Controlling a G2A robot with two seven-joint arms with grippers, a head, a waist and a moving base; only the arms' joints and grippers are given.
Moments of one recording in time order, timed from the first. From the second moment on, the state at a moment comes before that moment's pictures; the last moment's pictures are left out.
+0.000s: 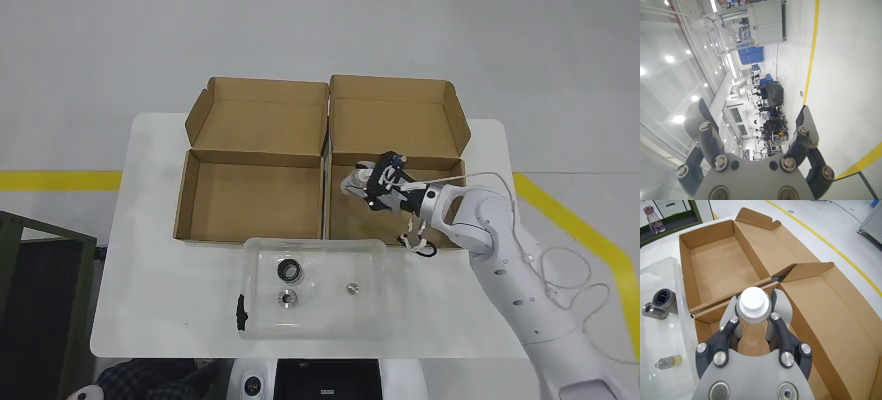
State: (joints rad) left arm -0.01 -0.37 -0.75 -1.25 2.03 -0.40 0.22; right arm -0.94 -1.13 1.09 -1.55 -1.12 -0.69 0.37
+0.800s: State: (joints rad) left arm -0.01 -0.37 -0.75 -1.25 2.03 -0.40 0.22; right arm -0.85 -1.17 0.98 -1.40 -1.15 -0.64 0.39
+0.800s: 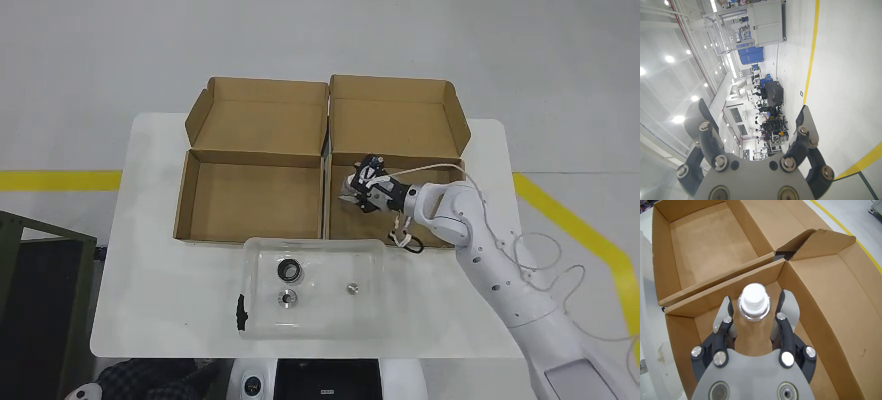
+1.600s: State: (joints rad) left arm -0.01 -0.37 -0.75 -1.25 2.03 -0.40 0.22; right arm -1.11 -1.09 1.22 -1.94 -1.07 -0.82 0.58
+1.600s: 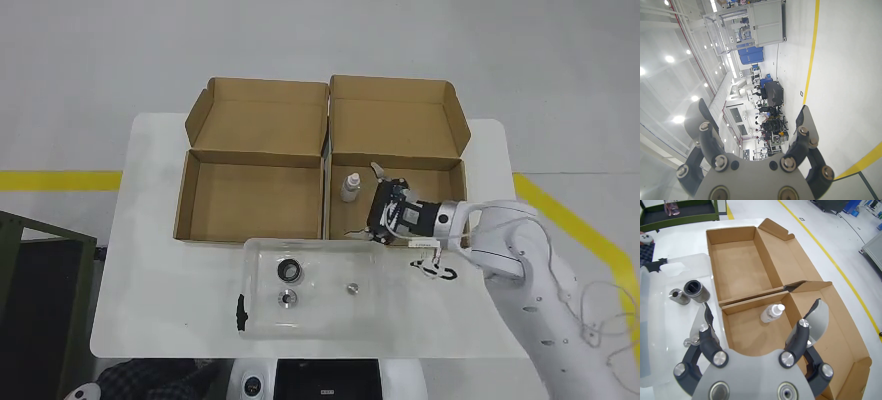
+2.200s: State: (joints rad) left arm -0.01 -0.37 -0.75 -1.25 2.03 -0.40 0.22; right arm -1.30 -1.05 1.18 -2.15 -1.25 -0.89 0.66
